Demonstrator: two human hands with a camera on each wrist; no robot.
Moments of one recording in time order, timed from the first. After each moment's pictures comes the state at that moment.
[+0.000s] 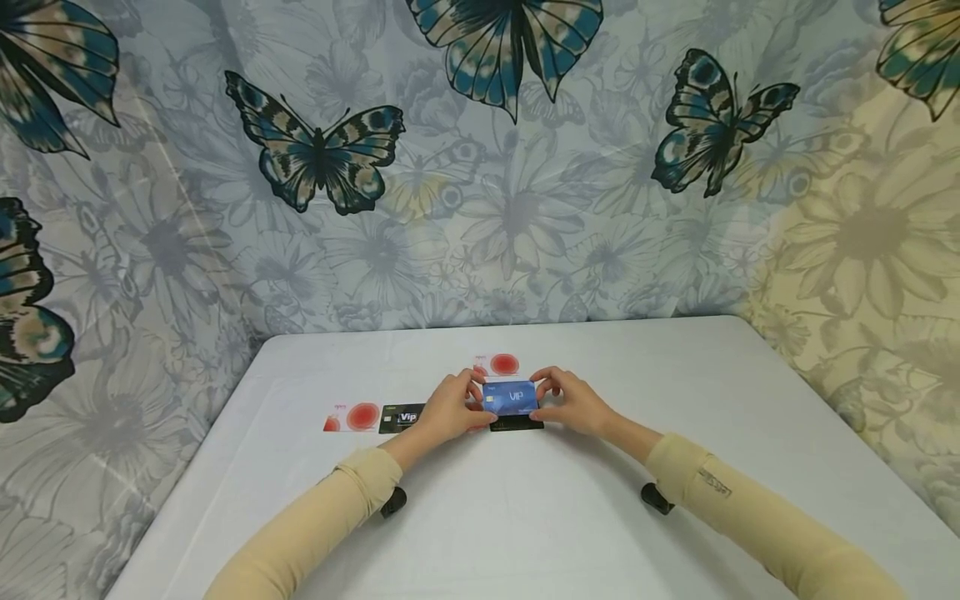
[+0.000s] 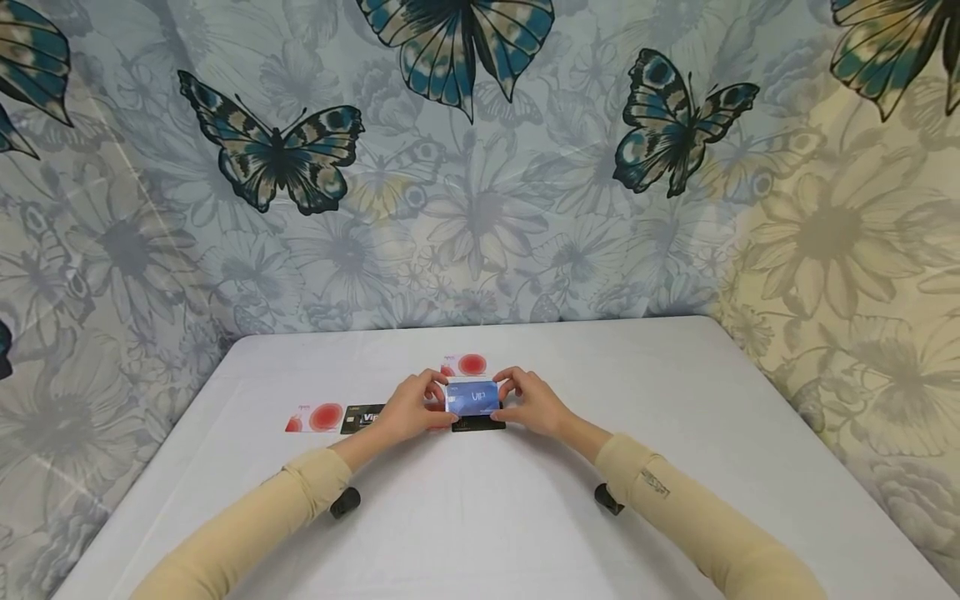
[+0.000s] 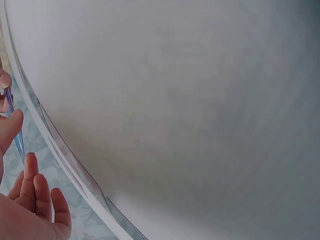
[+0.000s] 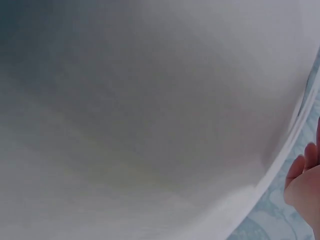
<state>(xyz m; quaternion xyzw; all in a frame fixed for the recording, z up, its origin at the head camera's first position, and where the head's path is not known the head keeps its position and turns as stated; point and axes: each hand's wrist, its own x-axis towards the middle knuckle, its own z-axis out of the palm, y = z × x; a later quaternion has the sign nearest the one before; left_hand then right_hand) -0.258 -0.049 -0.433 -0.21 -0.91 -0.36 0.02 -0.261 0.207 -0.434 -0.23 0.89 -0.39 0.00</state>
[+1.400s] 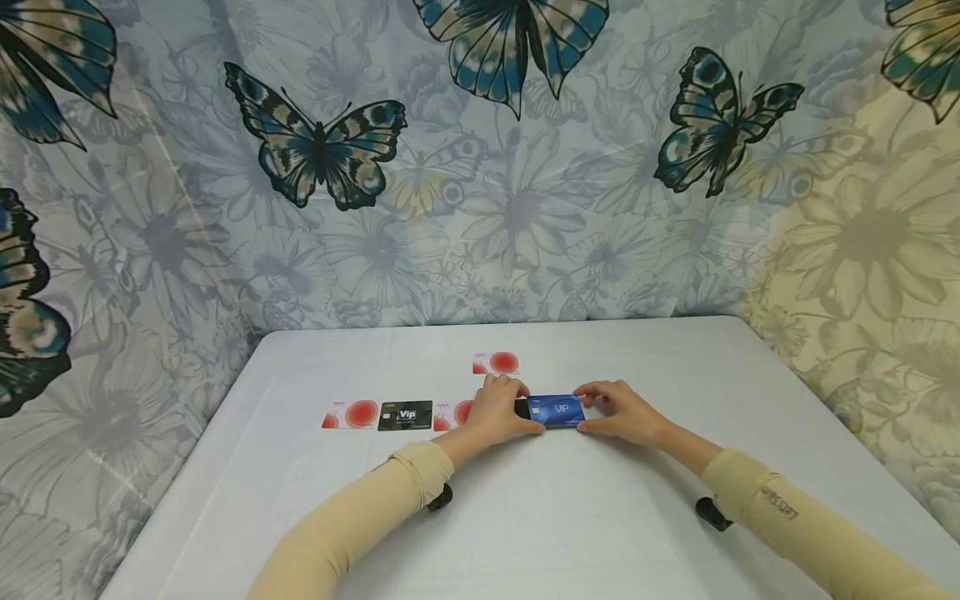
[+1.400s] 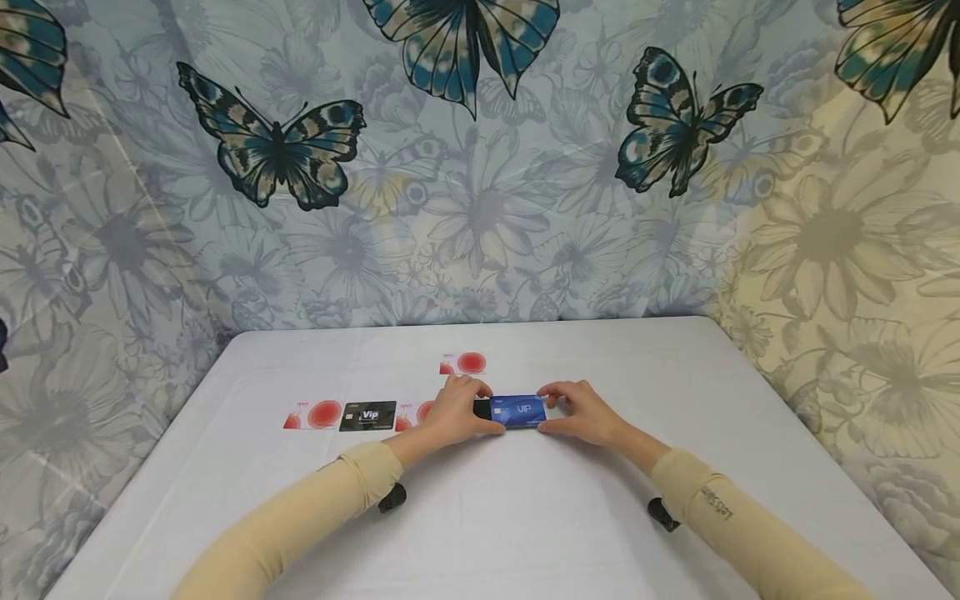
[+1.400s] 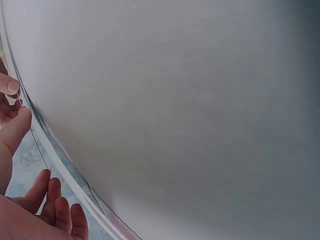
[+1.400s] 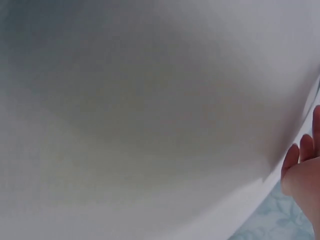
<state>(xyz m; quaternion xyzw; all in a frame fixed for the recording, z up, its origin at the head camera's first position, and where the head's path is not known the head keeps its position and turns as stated) -0.252 0.021 -0.434 -0.22 -0.94 -0.25 0.00 -0.249 0.279 -0.439 -0.25 0.91 -0.33 0.01</state>
